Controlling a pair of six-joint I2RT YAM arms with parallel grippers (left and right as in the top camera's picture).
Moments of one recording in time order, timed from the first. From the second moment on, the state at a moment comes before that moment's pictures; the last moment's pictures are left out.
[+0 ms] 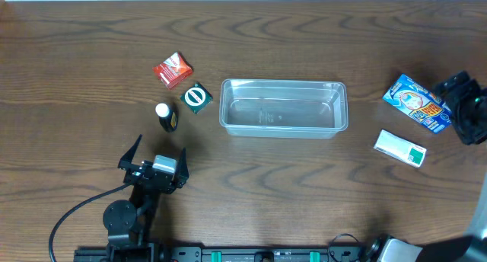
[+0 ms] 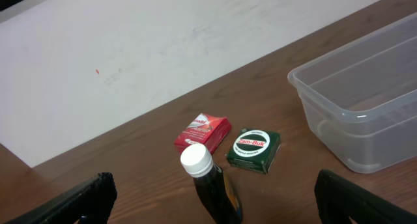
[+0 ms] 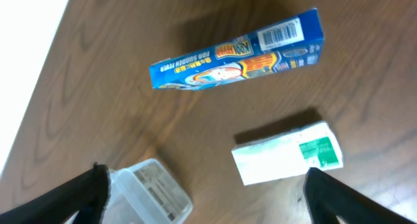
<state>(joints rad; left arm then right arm) 0.05 0.01 0.03 -0.11 0.25 0.40 -0.49 1.45 1.39 -1.02 -0.21 0.58</state>
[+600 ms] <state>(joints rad) 0.05 0.01 0.03 -0.11 0.25 0.40 -0.49 1.92 1.74 -1.22 -0.17 0.67</state>
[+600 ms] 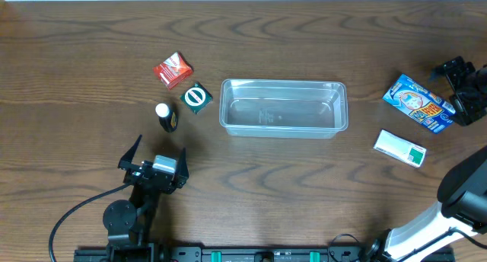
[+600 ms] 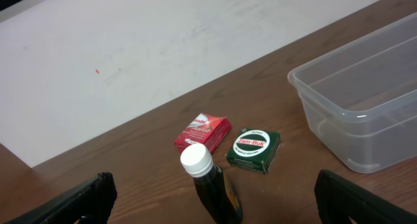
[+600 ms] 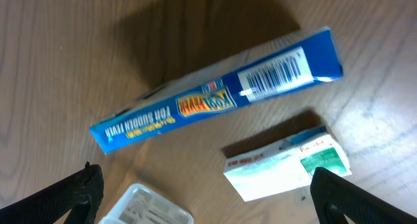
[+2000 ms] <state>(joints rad) 0.05 0.01 0.03 -0.11 0.25 0.40 -0.40 2.06 1.75 -1.13 0.02 0.73</state>
